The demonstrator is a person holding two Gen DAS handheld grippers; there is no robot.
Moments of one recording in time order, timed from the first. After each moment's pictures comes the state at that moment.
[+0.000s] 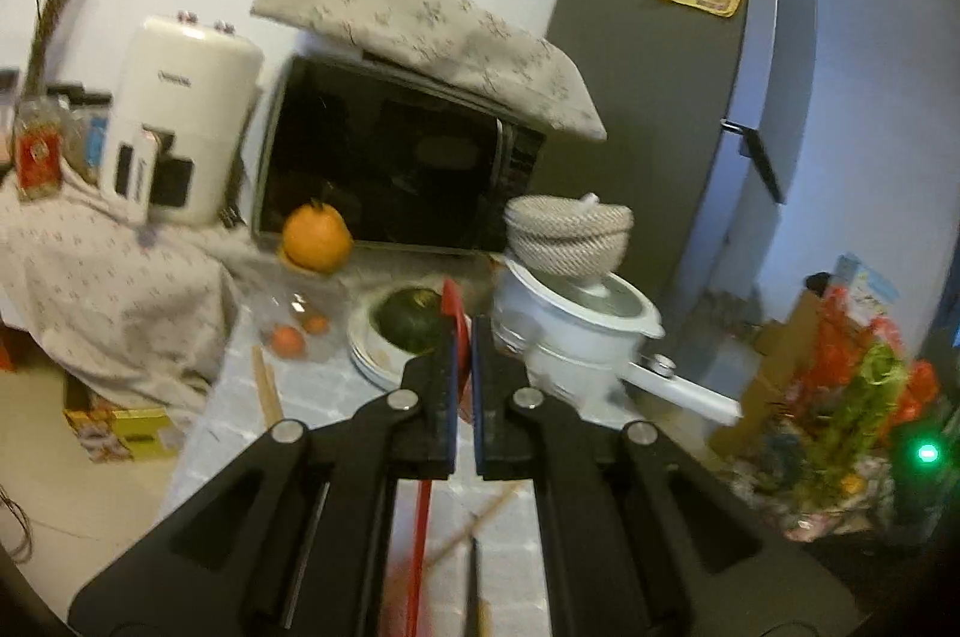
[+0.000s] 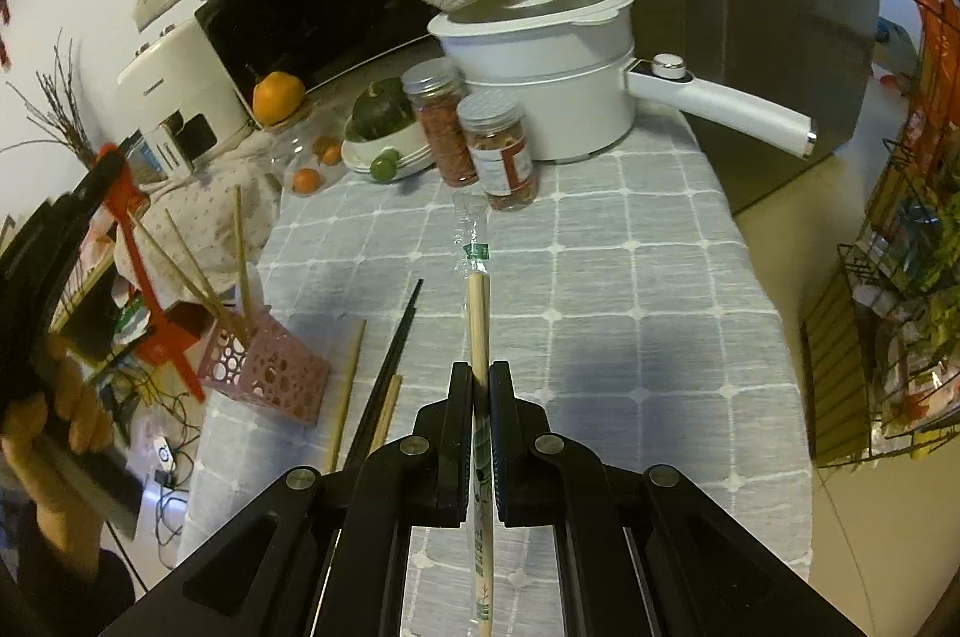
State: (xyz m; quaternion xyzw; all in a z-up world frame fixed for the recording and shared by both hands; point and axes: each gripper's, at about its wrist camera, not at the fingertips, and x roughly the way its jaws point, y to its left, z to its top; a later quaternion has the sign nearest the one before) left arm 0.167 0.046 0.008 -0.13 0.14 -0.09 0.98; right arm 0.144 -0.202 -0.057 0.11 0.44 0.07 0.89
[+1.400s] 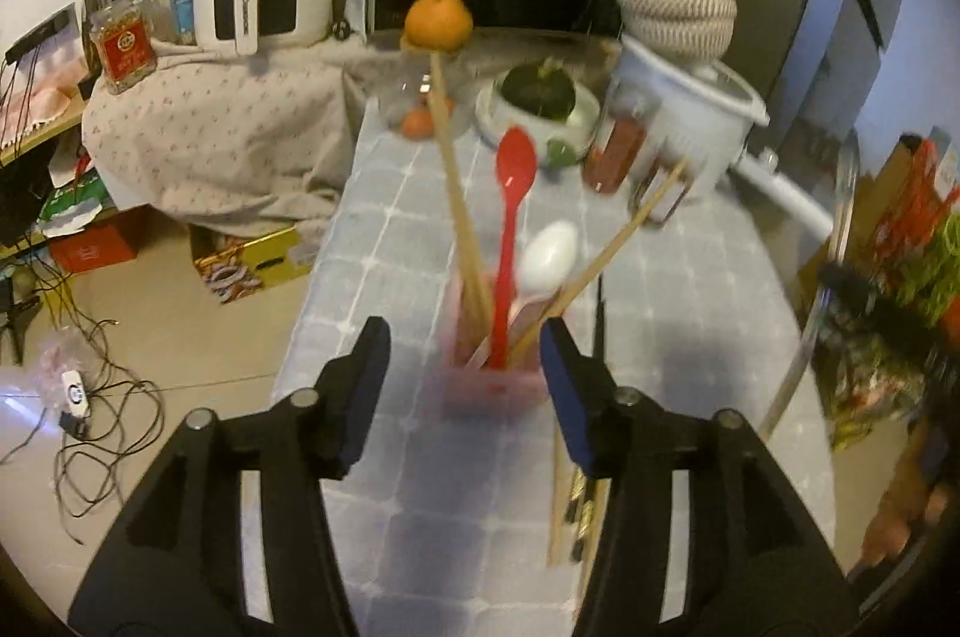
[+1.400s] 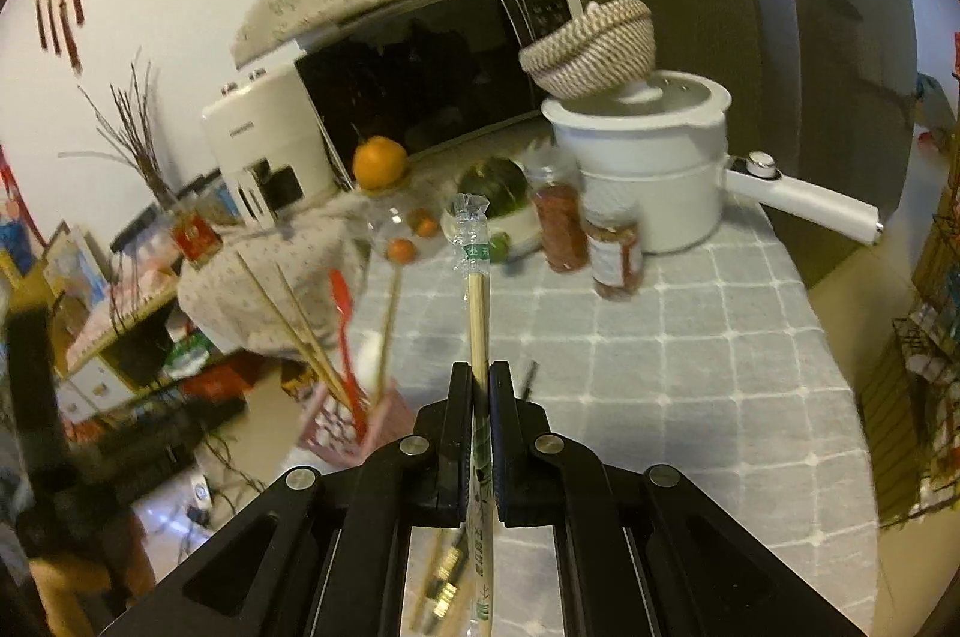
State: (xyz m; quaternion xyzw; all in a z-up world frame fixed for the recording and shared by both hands) left arm 0.118 0.075 -0.028 -0.05 0.41 0.01 0.91; right arm 0.137 -0.135 -0.019 0.12 0.33 0.12 0.93
